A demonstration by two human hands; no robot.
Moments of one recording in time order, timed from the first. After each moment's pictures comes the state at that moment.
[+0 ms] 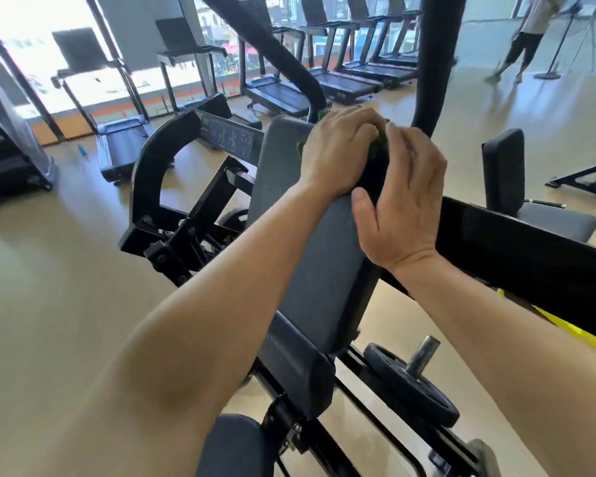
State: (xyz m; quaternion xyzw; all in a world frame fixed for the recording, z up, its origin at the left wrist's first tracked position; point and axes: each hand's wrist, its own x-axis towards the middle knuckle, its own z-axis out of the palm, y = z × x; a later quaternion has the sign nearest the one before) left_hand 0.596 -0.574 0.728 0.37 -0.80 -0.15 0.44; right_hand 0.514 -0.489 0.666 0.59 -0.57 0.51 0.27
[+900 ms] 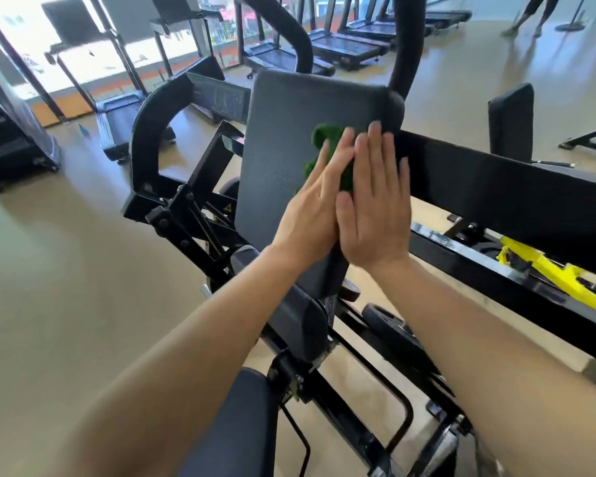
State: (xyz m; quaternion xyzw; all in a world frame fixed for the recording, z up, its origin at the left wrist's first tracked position) left_hand 0.640 -0.484 0.614 0.28 -0.87 -0.07 0.40; right_hand 0.529 -0.443 0.600 0.63 -0.62 0.42 0.20
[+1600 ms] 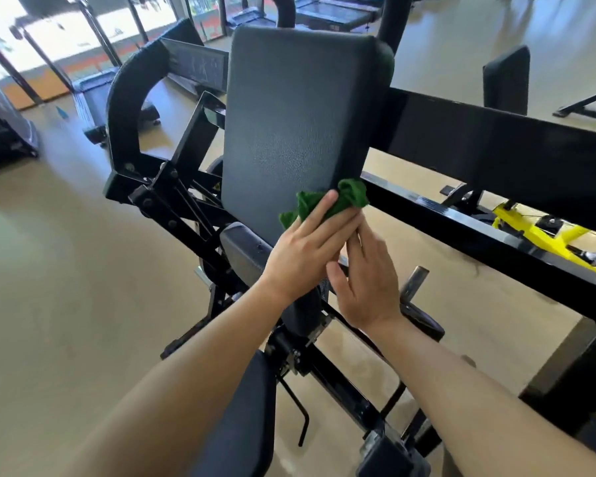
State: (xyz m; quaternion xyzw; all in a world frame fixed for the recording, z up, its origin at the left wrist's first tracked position) left_hand 0.665 -0.460 0.515 0.22 -0.91 0.18 0.30; right_hand 0.537 -0.380 0.485 0.66 -0.63 0.40 0.00
